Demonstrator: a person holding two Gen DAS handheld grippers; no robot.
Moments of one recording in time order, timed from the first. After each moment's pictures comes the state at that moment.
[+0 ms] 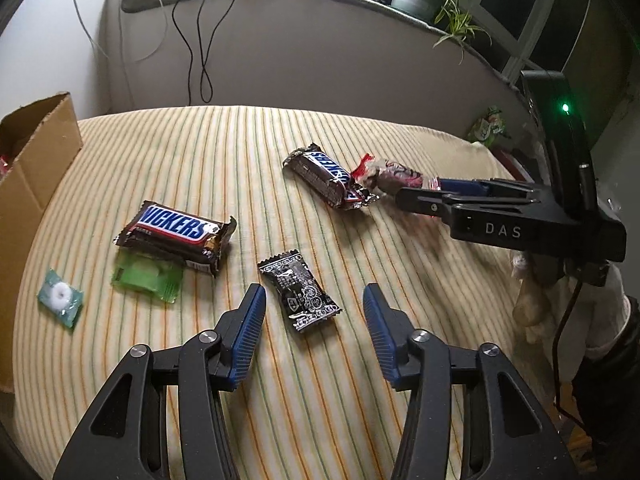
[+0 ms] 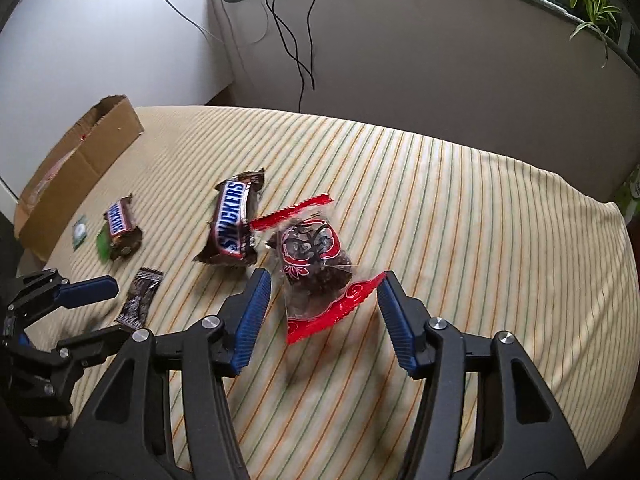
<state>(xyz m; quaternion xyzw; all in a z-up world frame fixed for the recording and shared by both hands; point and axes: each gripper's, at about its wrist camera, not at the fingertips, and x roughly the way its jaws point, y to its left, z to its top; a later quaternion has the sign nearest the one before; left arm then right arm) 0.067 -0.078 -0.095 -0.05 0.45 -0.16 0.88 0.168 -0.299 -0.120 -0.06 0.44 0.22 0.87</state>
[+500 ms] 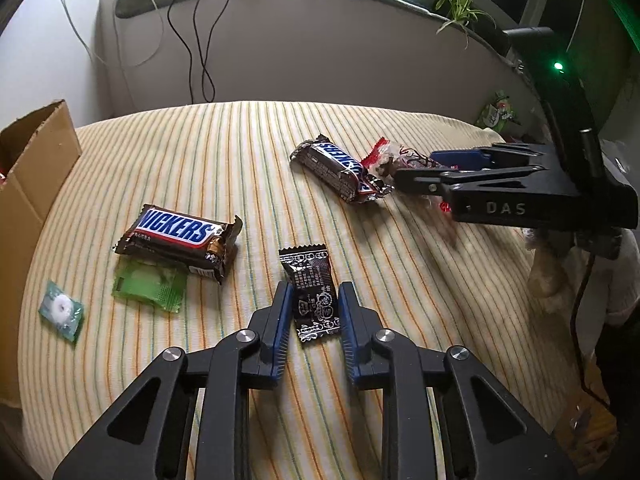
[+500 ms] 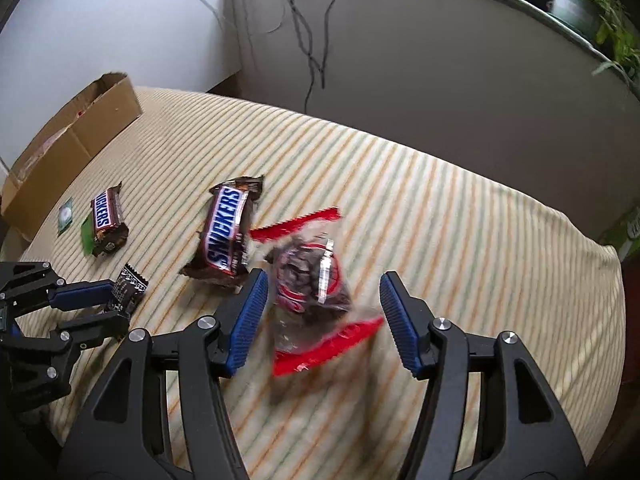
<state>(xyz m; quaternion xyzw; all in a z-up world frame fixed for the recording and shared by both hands) 0.074 -0.084 -0.101 -0.02 0.46 -0.15 0.88 0.184 -0.282 -0.121 -0.12 0.44 0.24 0.86</state>
